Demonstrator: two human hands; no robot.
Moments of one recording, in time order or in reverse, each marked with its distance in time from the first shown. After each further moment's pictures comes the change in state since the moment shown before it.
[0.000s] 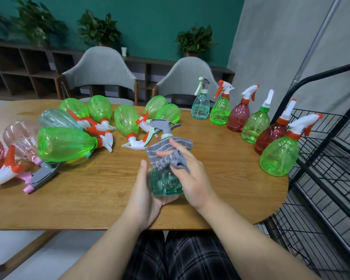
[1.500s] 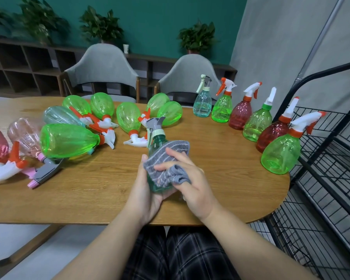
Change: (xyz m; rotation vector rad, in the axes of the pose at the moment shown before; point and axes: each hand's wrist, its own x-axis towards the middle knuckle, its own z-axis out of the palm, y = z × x) left_hand 0.001 0.003 0.001 -0.098 0.017 0.012; right_hand -0.017 0.005 0.003 0.017 -0.070 -0.079
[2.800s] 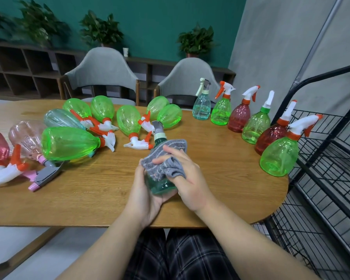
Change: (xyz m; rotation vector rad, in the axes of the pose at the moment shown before) left_hand -0.001 0.001 -0.001 -0.040 0.014 0.005; right_hand 0.014 -0.001 0.003 -0.070 0.032 0.021
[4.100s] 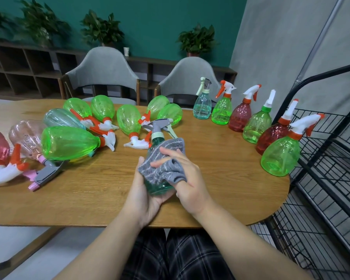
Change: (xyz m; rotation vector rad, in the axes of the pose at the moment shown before) left_hand -0.002 0.004 0.002 -0.070 0.004 -0.030; right_hand -0.004 -0.003 0.004 0.050 0.044 -0.037
